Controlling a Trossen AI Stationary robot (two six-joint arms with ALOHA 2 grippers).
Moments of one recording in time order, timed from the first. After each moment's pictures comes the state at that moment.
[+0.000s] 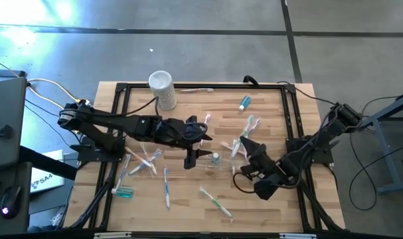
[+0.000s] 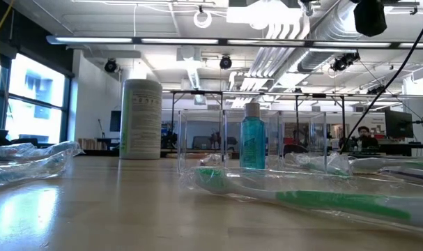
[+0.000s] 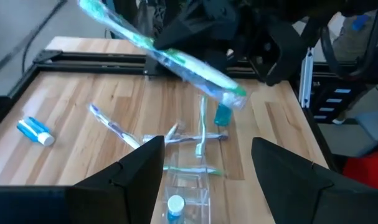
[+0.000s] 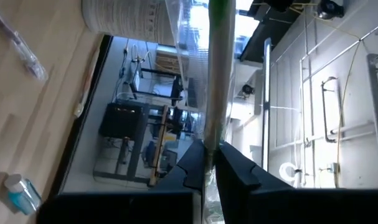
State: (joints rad) left arm -0.17 1.48 1.41 -0.33 -0.14 -0.14; right arm 0.66 1.43 0.97 -0.41 1.57 -0.85
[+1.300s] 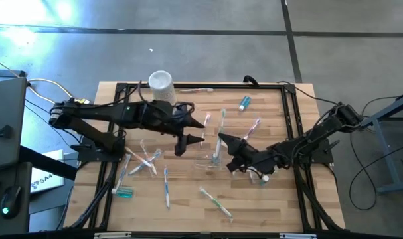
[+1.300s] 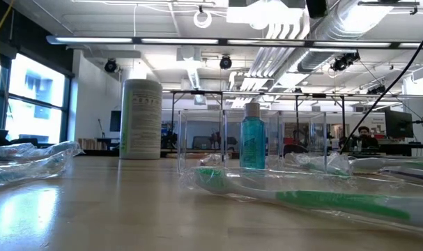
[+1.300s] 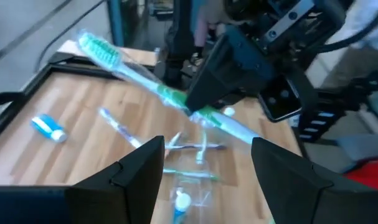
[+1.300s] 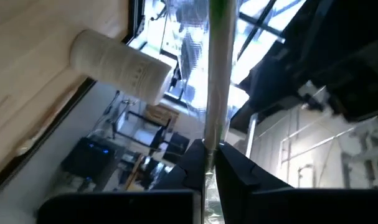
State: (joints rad) left arm -0.07 1.35 1.41 -0.40 -0.02 -0.19; right arm 0.47 1.43 0.97 0.31 1.09 -1.82
